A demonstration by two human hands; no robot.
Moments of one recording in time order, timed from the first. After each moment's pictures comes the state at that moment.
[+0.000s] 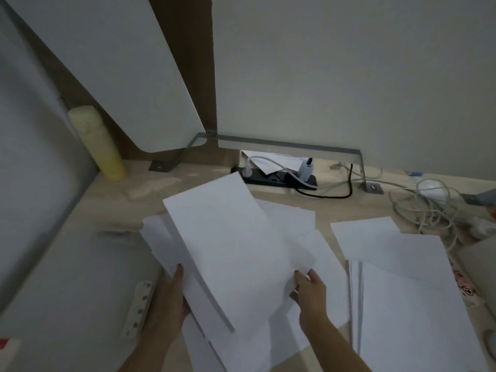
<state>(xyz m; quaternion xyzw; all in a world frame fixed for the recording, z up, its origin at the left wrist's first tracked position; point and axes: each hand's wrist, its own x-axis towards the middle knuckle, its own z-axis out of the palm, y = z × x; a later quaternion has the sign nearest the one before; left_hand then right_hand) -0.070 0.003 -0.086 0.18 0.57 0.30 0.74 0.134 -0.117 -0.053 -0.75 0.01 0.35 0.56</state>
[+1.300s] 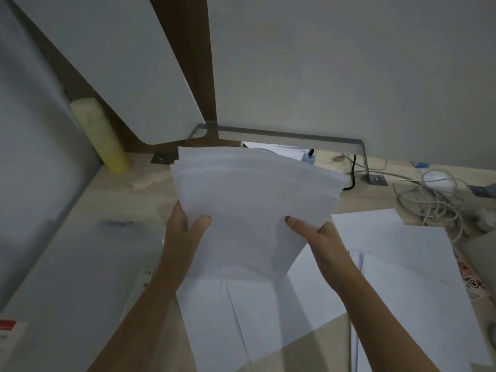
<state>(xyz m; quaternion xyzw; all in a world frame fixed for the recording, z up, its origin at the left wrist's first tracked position) -0.031 0.011 0.032 0.59 0.40 0.44 0.55 0.165 -0.104 0.043 -0.61 -0.28 0.43 0.60</state>
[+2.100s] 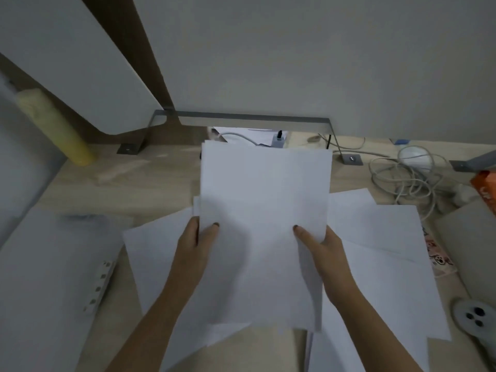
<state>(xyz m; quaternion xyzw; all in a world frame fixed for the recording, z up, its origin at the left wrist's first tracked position) 0.046 -0.070 0.015 0.60 0.48 0.30 0.57 0.232 -0.179 0.016 -0.73 -0.21 0.35 0.55</state>
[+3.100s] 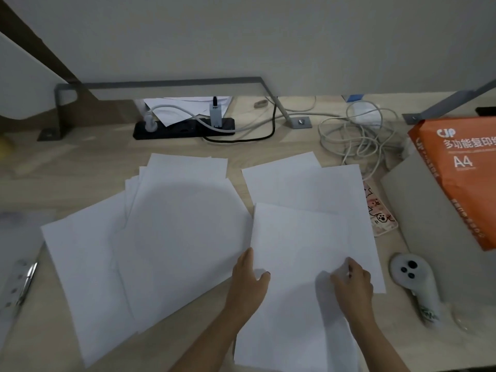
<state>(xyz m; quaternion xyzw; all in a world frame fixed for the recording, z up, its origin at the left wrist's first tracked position) 0.195 -0.227 -0.084 0.68 0.49 -0.03 0.54 0.337 -0.353 -0.087 -0.92 -0.06 0.27 0.27</state>
